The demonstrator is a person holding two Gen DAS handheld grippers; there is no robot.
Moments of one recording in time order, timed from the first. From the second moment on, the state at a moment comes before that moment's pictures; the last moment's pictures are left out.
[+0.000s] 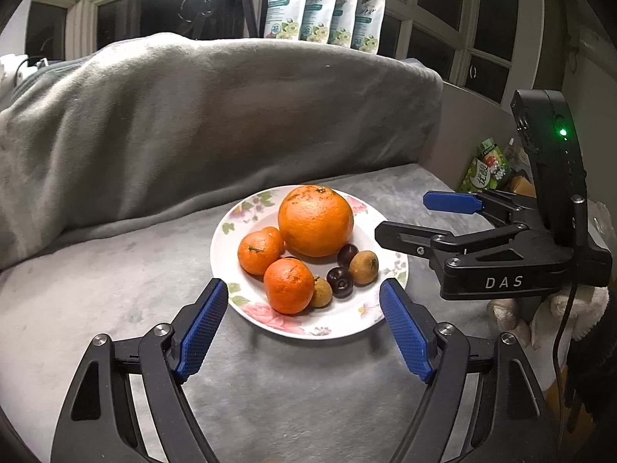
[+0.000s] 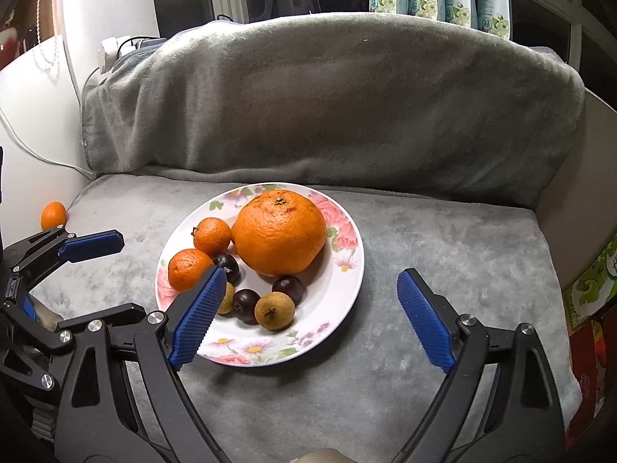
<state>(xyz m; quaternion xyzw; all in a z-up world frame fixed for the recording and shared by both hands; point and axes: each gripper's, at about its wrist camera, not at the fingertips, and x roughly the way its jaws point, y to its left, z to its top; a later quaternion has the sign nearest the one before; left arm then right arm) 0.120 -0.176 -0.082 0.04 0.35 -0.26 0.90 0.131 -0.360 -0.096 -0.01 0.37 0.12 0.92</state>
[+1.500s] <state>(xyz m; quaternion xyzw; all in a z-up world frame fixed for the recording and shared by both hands) 0.084 -0.066 -0.046 -0.02 0.30 -0.16 0.94 0.148 -0.232 -0.067 -0.03 0.37 0.24 0.90</state>
